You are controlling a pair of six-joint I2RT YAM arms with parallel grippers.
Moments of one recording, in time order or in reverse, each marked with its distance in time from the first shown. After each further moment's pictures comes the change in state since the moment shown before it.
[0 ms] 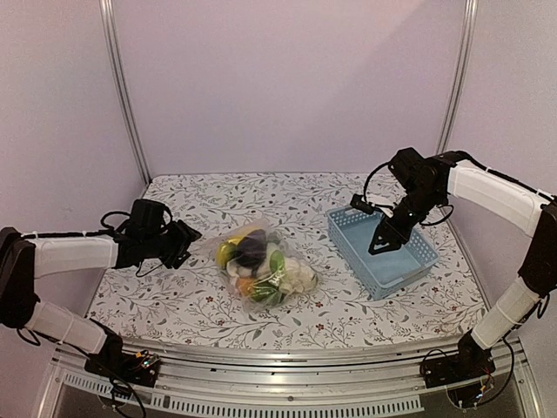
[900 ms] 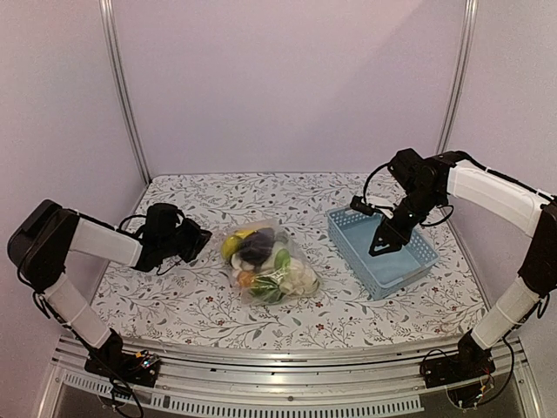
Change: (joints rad) left arm -0.013 0.301 -0.023 0.478 -0.007 -0.063; right arm 0.004 0.001 0.000 -0.015 0.003 -0.006
